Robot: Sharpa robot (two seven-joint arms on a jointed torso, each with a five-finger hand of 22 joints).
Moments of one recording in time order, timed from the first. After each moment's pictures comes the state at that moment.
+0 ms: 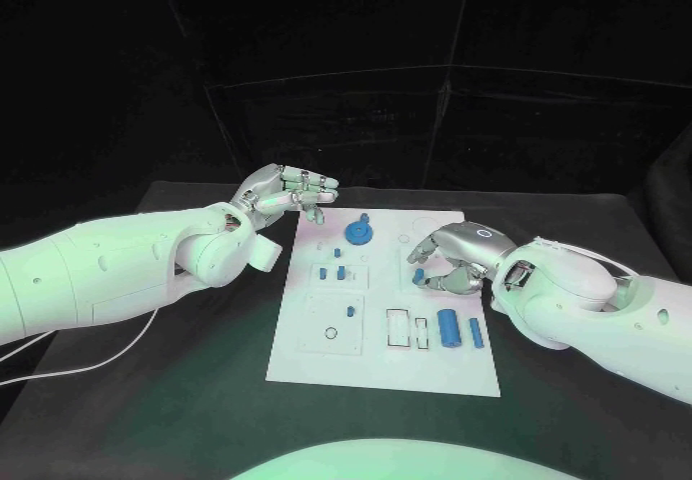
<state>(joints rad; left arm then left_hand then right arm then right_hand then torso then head) 1.29 -0.85 -0.21 1.41 -0.11 -0.16 0.47 1.30 -0.03 0.39 -0.18 0.05 0.98 0.18 0.11 0.07 0.98 0.13 0.28 0.08 1.12 0.04 0.91 0.57 0.17 1.06 0.13 0.63 0.66 1.10 -0.85 0.00 1.68 -1.69 -0.24 -0.17 1.39 -0.10 0.23 0.02 0.10 0.94 0.13 0.07 0.07 0.96 0.14 0.16 0.07 1.47 0.08 1.57 1.31 0.15 1.16 0.17 1.14 0.80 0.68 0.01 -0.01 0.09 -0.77</state>
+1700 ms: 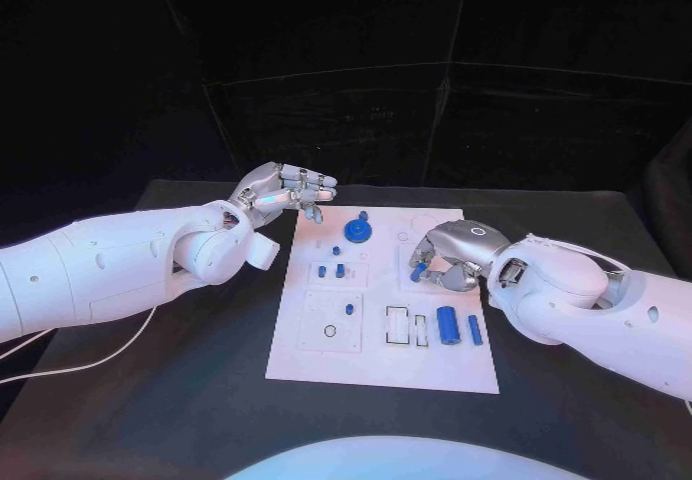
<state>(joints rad) 1.28 -0.85 -0.21 1.40 -0.11 -0.15 0.46 1.30 -0.03 0.39 -0.18 0.05 0.98 0.18 0.11 0.07 0.98 0.13 0.28 0.08 1.12 0.04 0.91 0.57 0.17 1.06 0.13 0.63 0.66 1.10 -0.84 0.00 1.68 -1.73 -0.22 -0.19 1.46 -0.07 0.46 -0.01 0.06 1.10 0.15 0.10 0.08 1.20 0.09 0.15 0.07 1.47 0.03 1.57 1.31 0.12 1.30 0.13 1.30 1.04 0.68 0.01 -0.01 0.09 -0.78</state>
